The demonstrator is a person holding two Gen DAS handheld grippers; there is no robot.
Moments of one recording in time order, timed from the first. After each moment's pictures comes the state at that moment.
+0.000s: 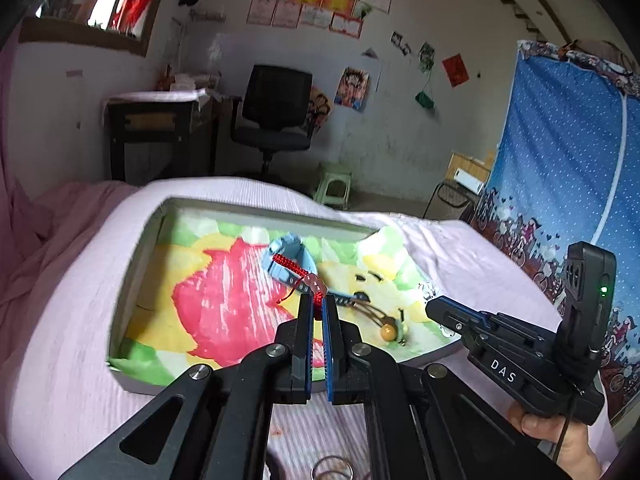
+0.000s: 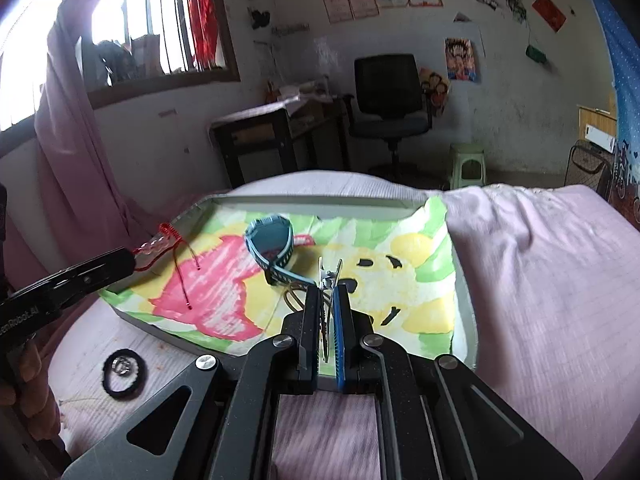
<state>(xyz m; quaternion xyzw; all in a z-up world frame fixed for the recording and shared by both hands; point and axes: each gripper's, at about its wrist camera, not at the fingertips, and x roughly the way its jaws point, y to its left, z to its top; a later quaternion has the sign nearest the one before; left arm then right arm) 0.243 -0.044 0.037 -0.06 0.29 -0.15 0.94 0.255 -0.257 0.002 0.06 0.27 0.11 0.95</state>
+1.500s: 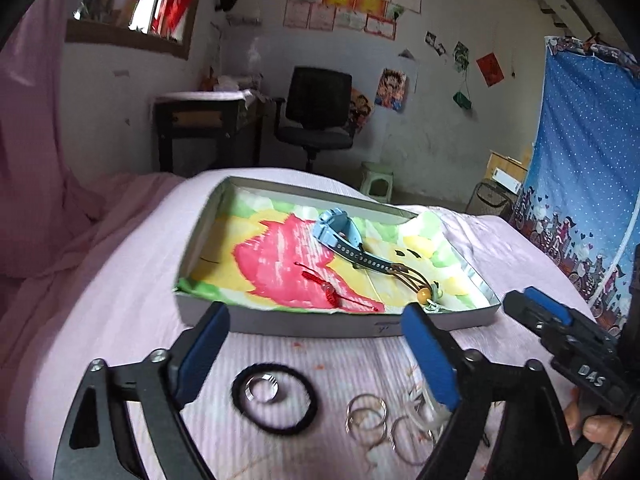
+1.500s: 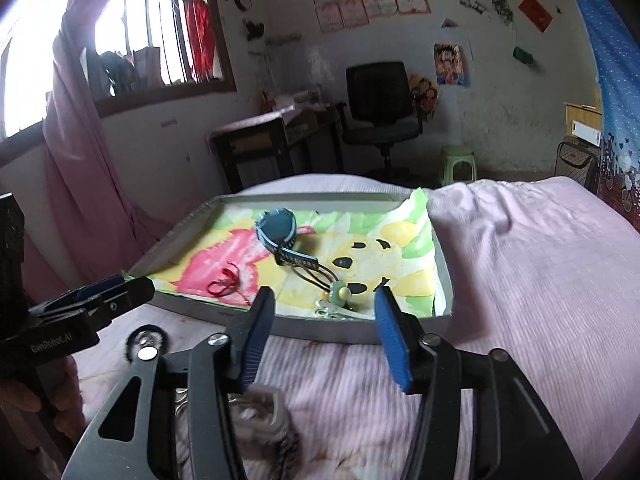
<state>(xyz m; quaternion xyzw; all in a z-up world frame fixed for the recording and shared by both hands) 0.181 -0.024 0.029 -0.05 0.27 -0.06 0.96 0.190 -0.268 0.010 0.08 0.24 0.10 0.96</state>
